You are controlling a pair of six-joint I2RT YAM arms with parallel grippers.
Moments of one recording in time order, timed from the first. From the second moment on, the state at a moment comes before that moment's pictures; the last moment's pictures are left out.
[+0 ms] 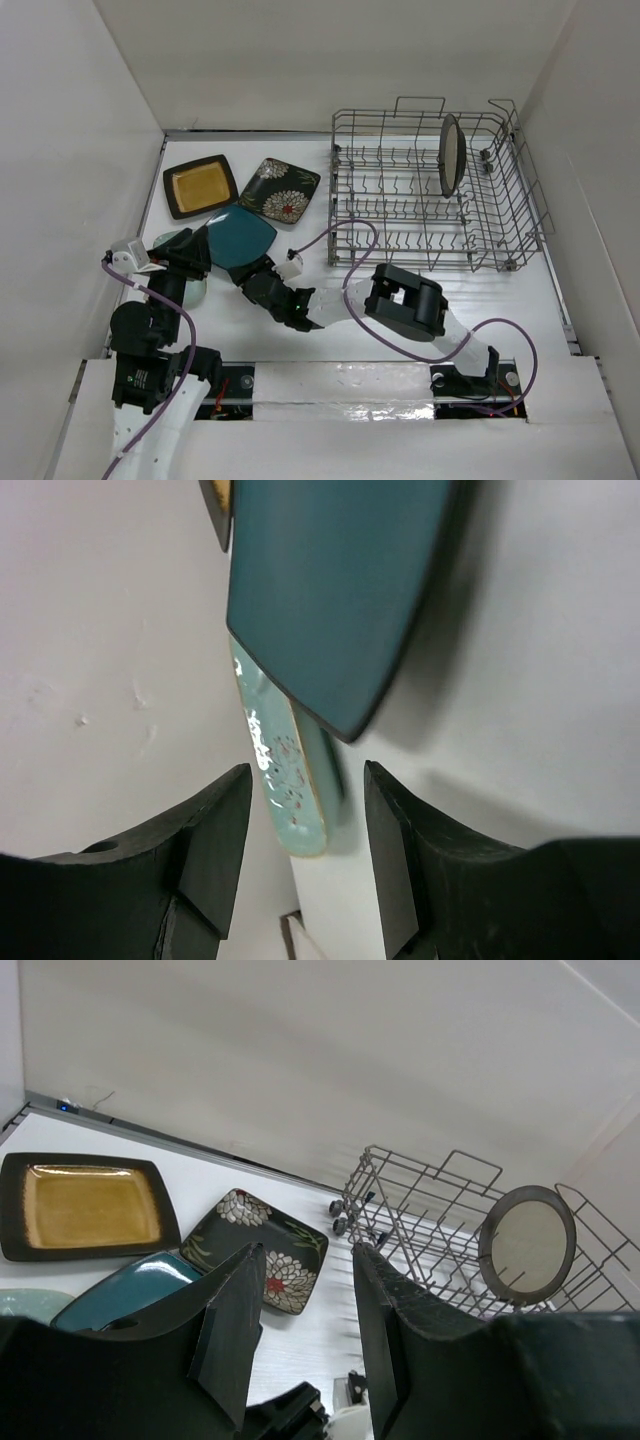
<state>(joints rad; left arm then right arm) -0.21 0.20 0.65 -0.23 -0.13 -0.43 1.25 2.28 1.43 0.46 0.63 1.65</state>
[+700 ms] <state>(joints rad) -0.21 0.18 0.65 -0.23 -0.16 -0.43 1.28 2.24 1.45 0.29 0.67 1.82</state>
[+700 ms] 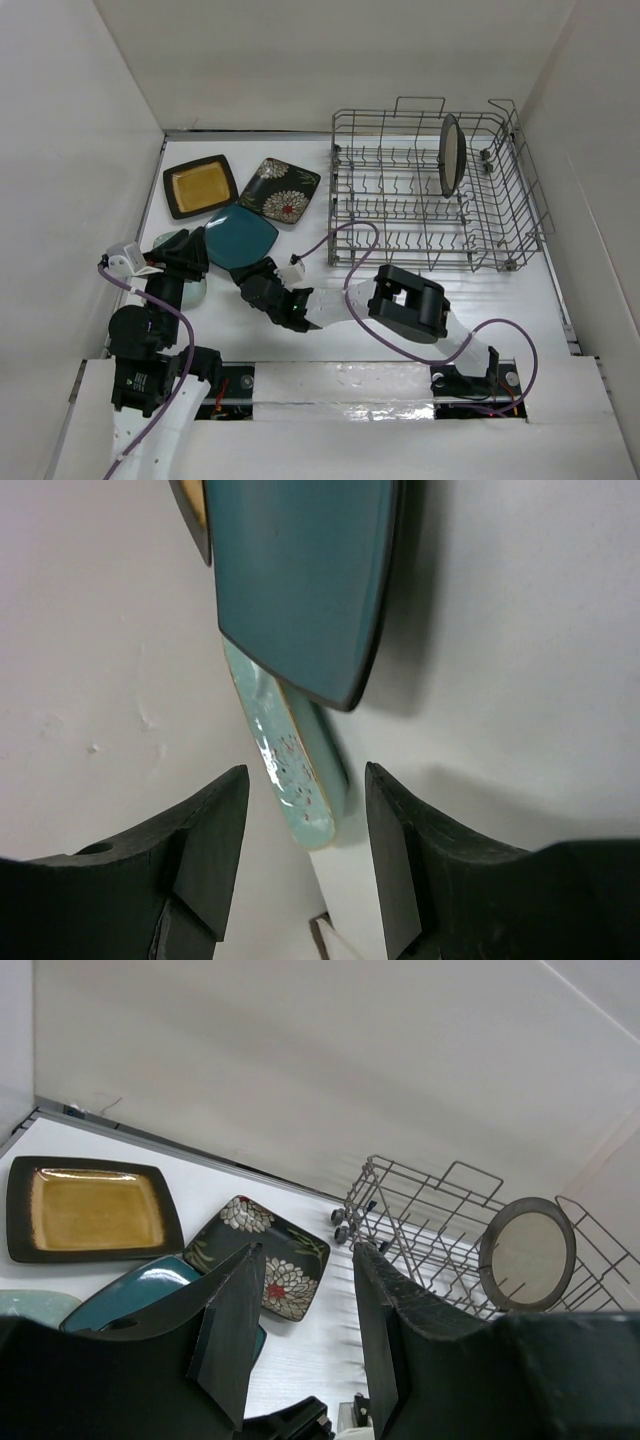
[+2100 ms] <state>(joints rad) -0.22 0.17 0.65 -0.25 -0.18 -0.43 1.20 2.40 1.53 0.37 0.71 1.99</state>
